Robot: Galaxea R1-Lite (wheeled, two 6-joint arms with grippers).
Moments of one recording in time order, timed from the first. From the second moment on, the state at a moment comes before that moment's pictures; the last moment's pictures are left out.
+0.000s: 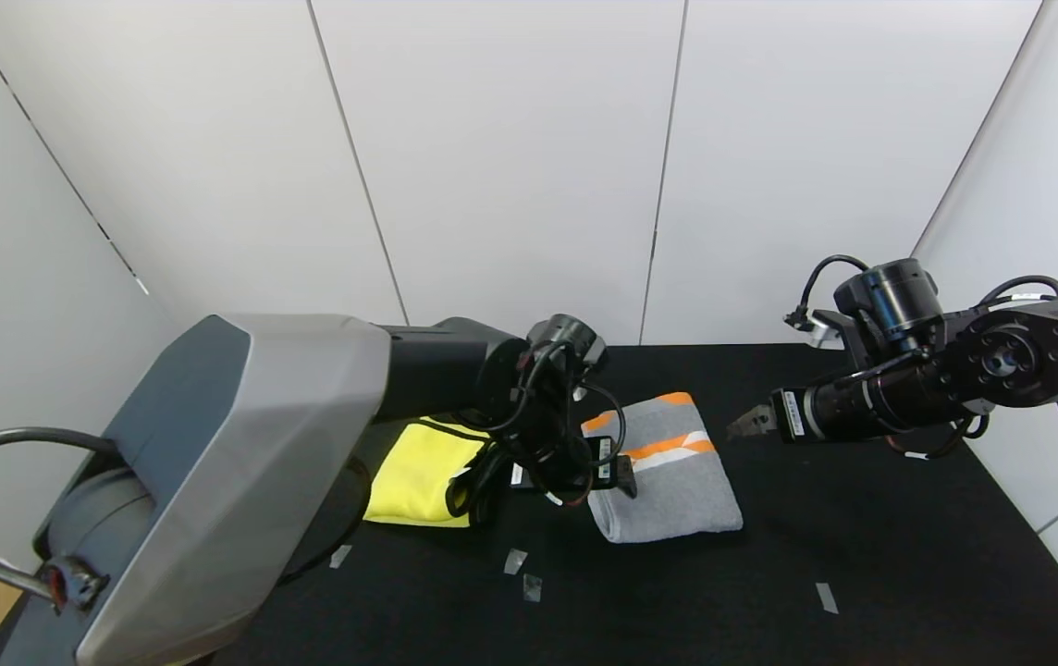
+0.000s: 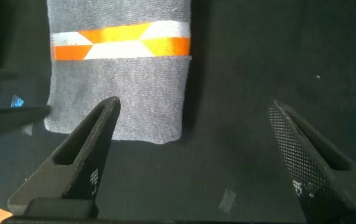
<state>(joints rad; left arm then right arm) -0.63 2.41 -1.98 0.63 -0.14 -0.51 0.22 1.96 -1.32 0.21 0.16 0.15</state>
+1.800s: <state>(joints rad) -0.63 2.54 -1.98 0.29 -0.28 -0.59 0.21 1.91 -1.23 0.20 0.15 0.13</state>
